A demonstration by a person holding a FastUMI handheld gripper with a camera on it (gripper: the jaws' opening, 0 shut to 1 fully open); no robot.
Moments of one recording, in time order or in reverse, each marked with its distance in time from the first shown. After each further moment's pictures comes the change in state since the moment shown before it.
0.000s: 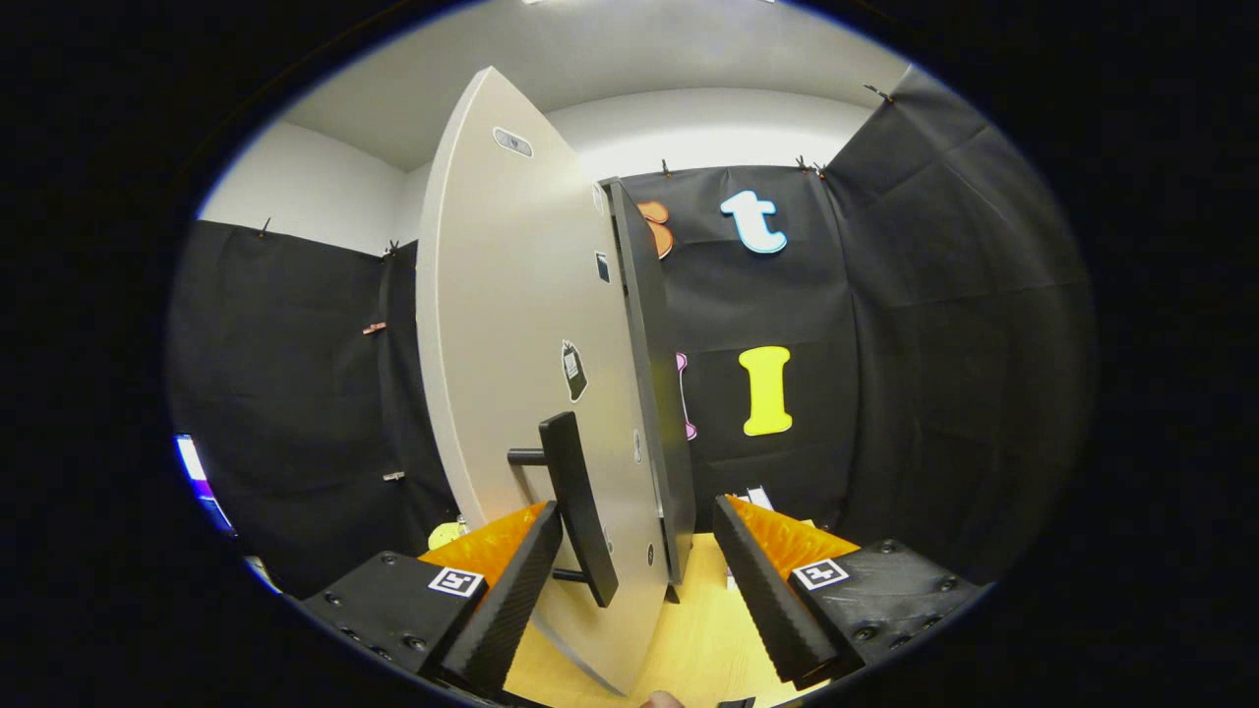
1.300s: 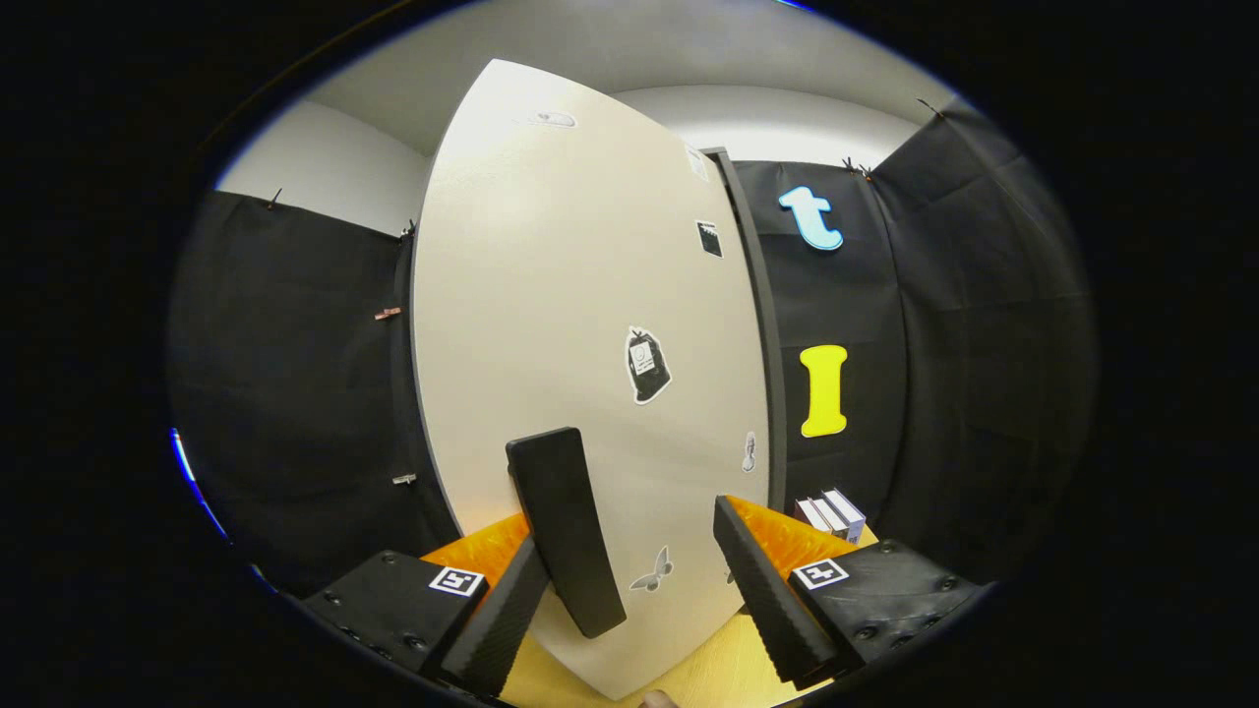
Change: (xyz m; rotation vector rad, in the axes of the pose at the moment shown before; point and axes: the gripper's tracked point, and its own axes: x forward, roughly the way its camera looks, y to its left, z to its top) arm 0.085 0.155 -0.030 -0.047 -0.010 -0.003
